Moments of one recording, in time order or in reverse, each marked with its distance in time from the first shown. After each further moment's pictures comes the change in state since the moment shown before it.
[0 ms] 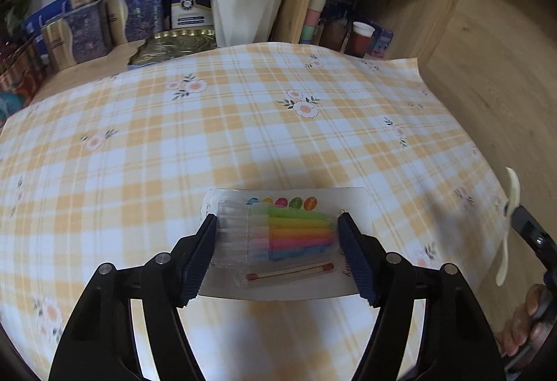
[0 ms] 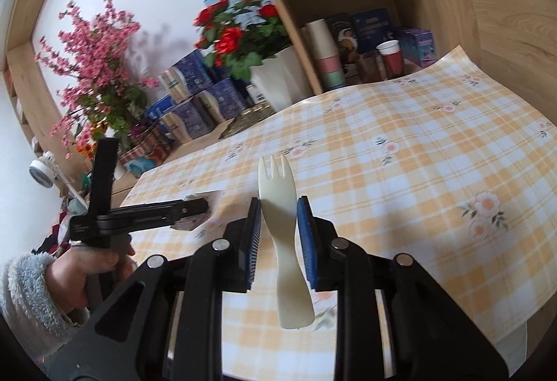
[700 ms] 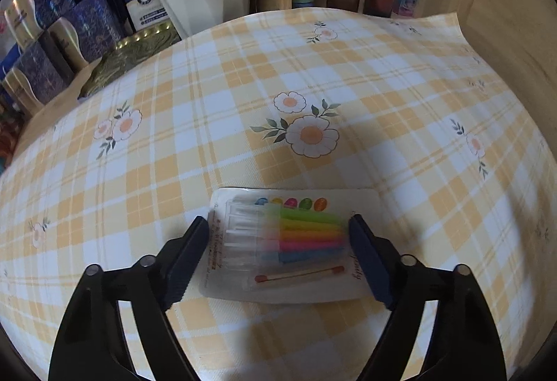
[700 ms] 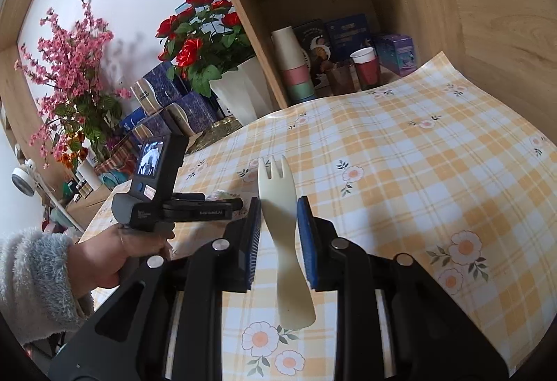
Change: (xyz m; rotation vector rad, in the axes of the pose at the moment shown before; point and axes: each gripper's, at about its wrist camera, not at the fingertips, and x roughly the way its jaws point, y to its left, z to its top) left arm 0.171 -0.042 0.088 0.138 0.126 0.158; right arm 0.034 -0.072 0.030 0.016 -0.045 -0.089
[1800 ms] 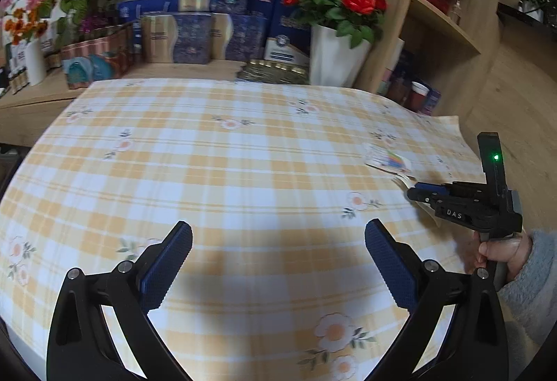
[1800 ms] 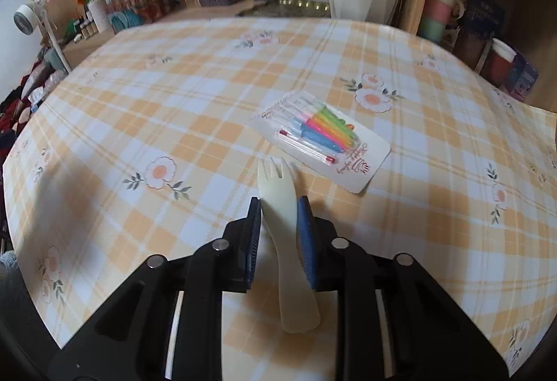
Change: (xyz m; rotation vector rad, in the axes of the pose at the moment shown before) left arm -0.201 0.161 -0.213 -0.306 -0.310 -0.026; right arm 0.157 0.130 -0.041 -0.448 0.398 -0.004
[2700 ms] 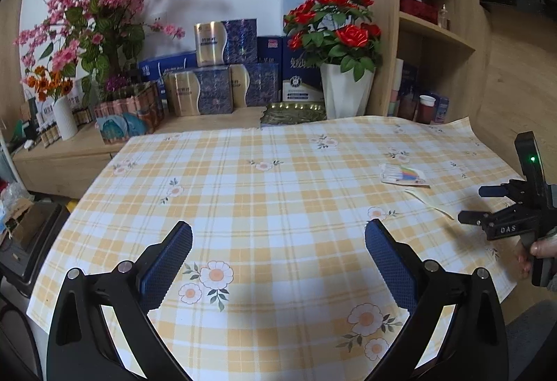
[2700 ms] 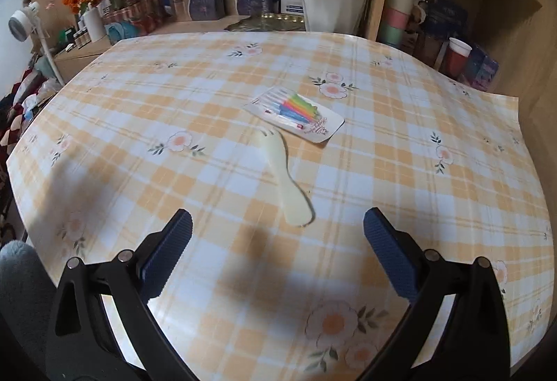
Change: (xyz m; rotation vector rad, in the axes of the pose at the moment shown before) left arm -0.061 0.005 -0.008 0.113 -0.162 0.154; right arm -0.054 0.006 -0.027 -0.001 -0.001 -0.094
